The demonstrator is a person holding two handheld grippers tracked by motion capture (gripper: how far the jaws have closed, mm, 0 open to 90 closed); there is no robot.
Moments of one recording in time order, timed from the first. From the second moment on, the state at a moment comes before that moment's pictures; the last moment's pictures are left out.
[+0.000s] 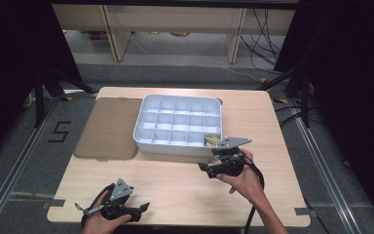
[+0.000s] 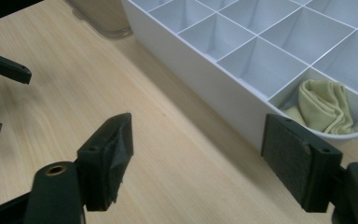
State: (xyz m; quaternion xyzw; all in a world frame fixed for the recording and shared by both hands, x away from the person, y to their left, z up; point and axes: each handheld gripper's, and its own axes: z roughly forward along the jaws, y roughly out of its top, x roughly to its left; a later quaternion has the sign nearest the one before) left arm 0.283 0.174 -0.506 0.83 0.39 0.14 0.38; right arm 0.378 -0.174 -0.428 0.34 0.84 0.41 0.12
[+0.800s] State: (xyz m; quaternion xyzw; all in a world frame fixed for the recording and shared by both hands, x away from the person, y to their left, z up) left arm 0.282 0.175 -0.504 0.84 0.38 0.14 0.37; right arm 0.355 -0.181 -0.453 0.34 0.83 0.42 0.09
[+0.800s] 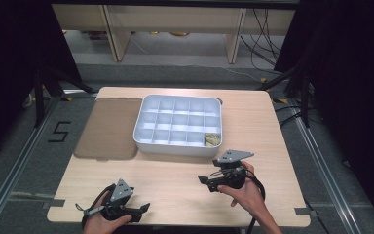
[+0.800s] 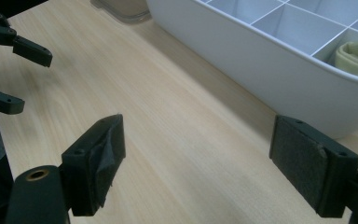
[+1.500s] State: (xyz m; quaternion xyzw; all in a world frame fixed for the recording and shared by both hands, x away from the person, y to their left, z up) left arm 0.282 0.174 -0.504 0.84 0.38 0.14 0.37; right arm 0.340 -0.186 -0.467 0.36 0.83 0.42 0.08
